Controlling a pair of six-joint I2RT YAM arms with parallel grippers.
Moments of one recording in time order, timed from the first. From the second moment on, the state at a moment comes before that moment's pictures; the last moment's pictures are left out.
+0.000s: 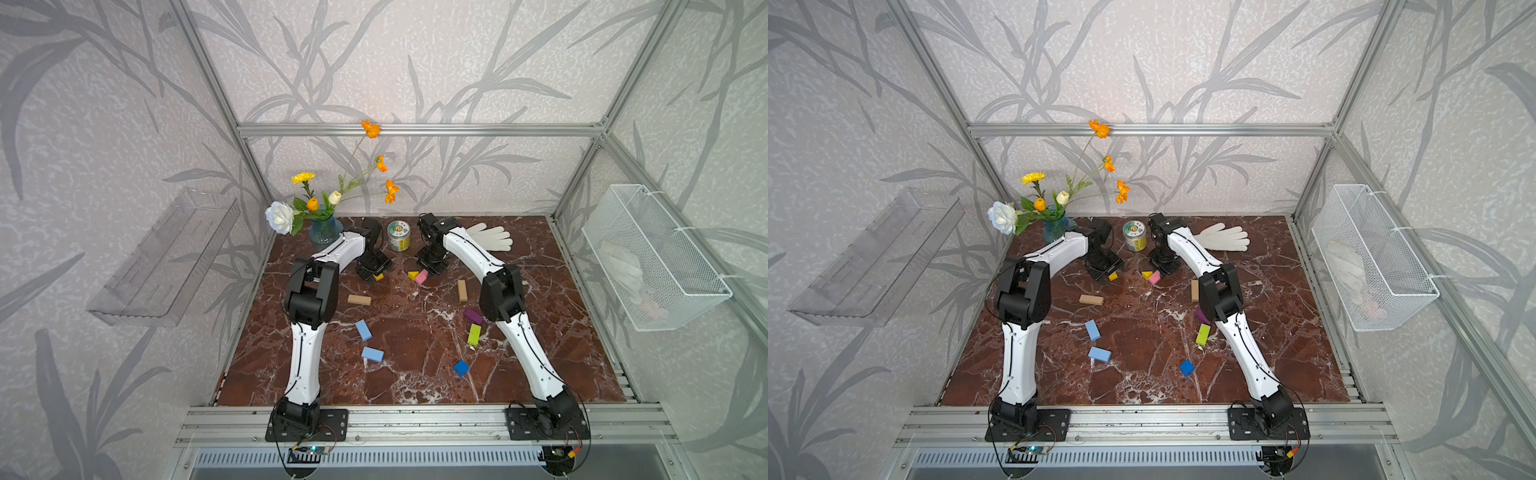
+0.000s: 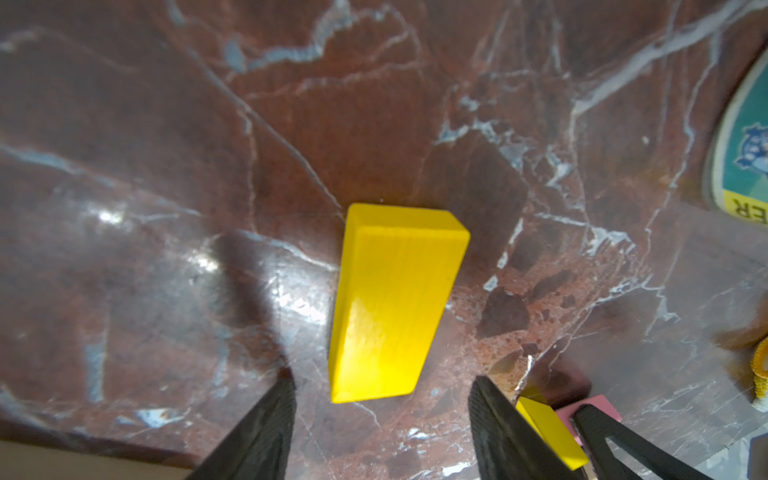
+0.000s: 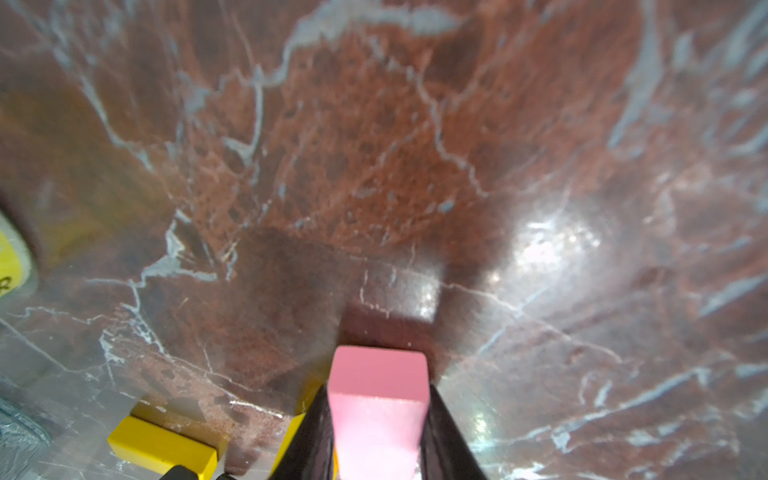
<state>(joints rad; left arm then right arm) -0.27 2.23 1.77 -0.91 0.21 -1.01 0.51 2.67 2.54 -1.28 -0.20 1.24</state>
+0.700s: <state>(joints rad) -0.27 2.23 1.77 -0.91 0.21 -1.00 0.50 2.67 2.55 -1.33 -0.13 1.20</state>
